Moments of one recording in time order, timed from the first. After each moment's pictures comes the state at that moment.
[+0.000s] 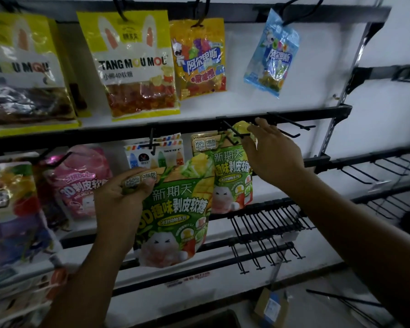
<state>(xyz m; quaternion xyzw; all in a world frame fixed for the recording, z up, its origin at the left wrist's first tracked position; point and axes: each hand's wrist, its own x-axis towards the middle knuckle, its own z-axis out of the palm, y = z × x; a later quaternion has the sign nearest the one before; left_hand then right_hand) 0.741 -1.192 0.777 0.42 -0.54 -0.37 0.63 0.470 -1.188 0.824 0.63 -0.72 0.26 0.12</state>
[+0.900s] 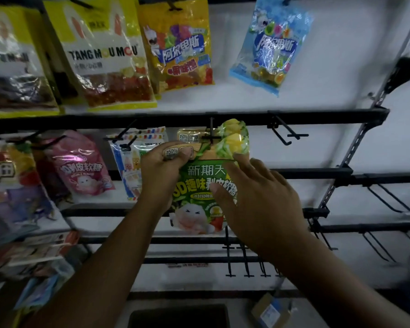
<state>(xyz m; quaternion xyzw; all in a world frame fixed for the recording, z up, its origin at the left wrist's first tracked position) 0.598 -1.221 0.788 0.44 -0.50 -0.38 0.64 0.436 -1.122 0.810 0.75 -0.63 0.18 0.04</state>
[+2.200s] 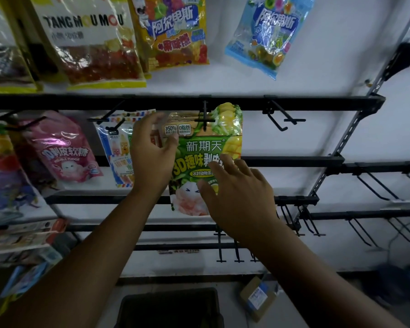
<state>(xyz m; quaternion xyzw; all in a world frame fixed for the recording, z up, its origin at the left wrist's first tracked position) 0.603 -1.248 0.764 0.49 -0.60 -0.09 0.63 0.446 -1.149 0.772 0.75 -0.65 0.15 0.02</state>
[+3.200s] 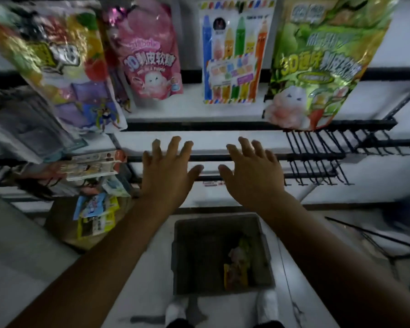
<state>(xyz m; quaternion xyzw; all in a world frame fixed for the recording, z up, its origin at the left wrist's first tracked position) 0.834 -1.139 0.628 0.62 -0.78 0.02 0.07 0.649 -1.112 0.649 0.73 -0.68 0.05 -0.06</state>
